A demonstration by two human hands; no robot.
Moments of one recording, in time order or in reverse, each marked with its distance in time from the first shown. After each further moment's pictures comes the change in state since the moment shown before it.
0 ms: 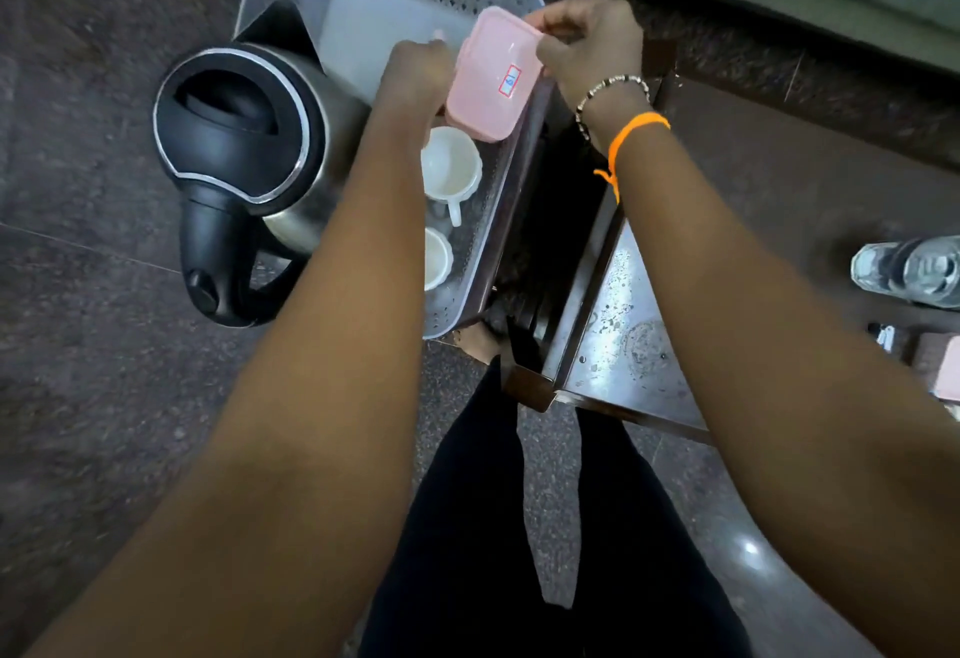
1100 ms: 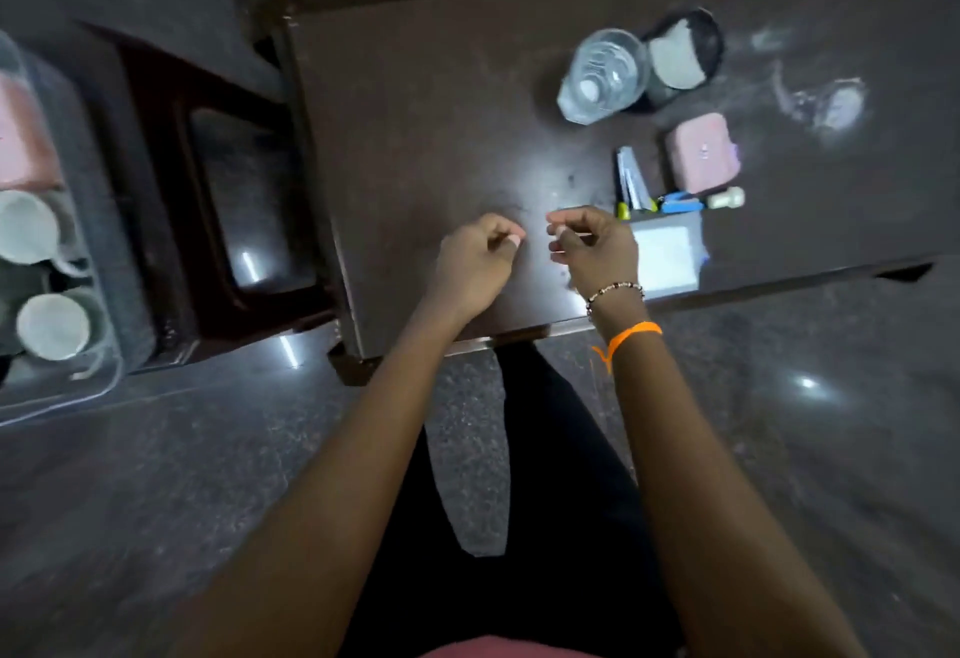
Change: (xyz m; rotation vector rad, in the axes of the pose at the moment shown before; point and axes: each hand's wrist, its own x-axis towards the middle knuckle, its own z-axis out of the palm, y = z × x) left_hand -0.280 -0.086 0.318 0.507 -0.540 0.437; right_hand -0.232 0.286 -0.260 0.321 0.339 0.522
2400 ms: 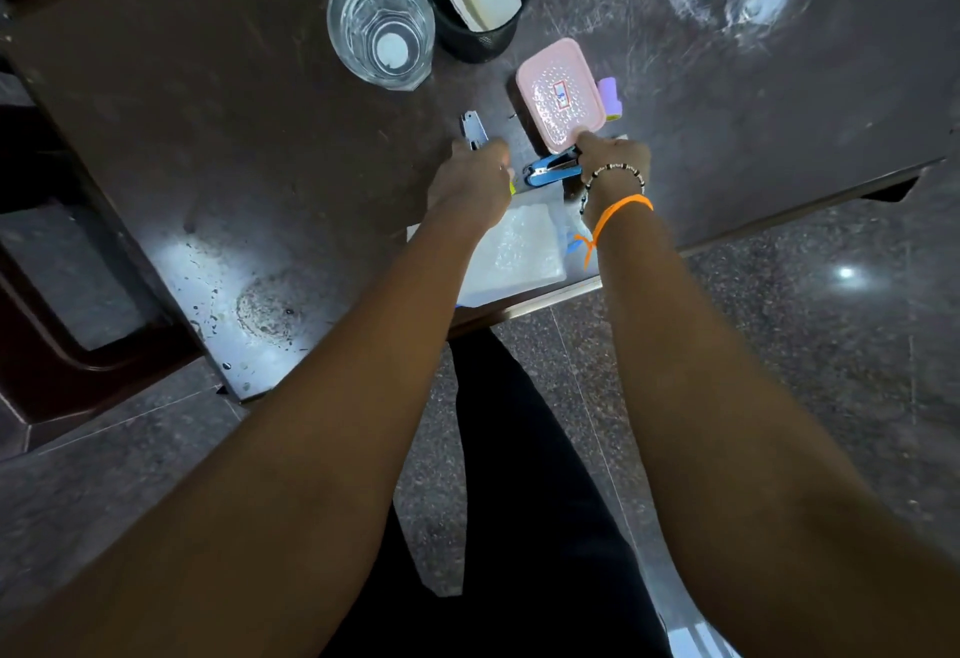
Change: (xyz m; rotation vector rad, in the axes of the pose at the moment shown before) left_hand 0.143 0.070 0.188 0.729 -0.129 0.032; right_hand 0.183 0.087 -0.139 0.052 0.231 0.546
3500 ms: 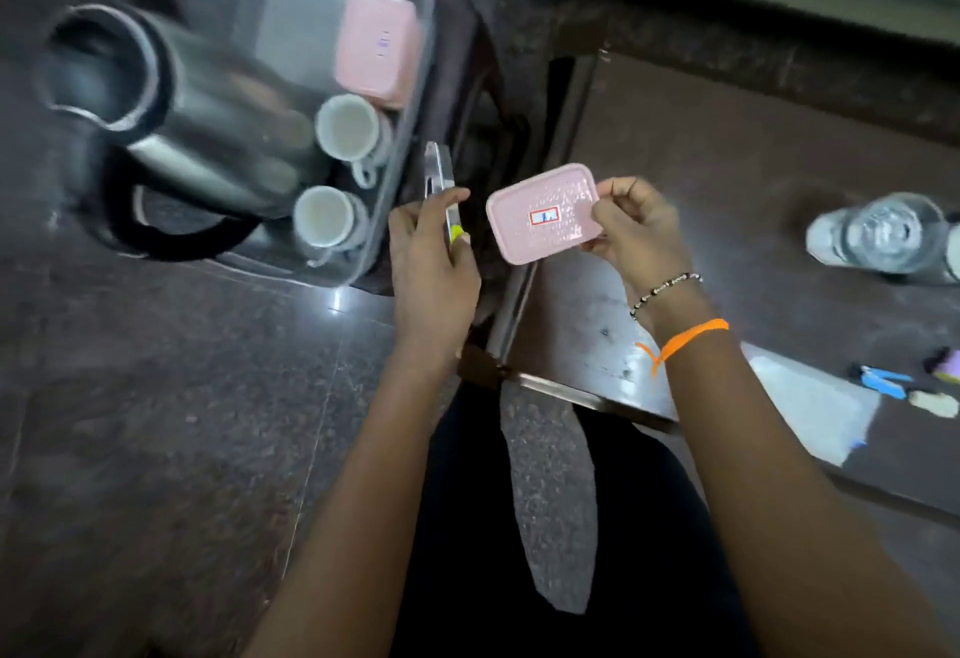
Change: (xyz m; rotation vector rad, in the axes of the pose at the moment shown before) left_hand -0.265 -0.354 -0.124 -0.808 0.913 -0.411; right_hand -0.371 -0.026 0.251 -0.038 -0.759 -0.627
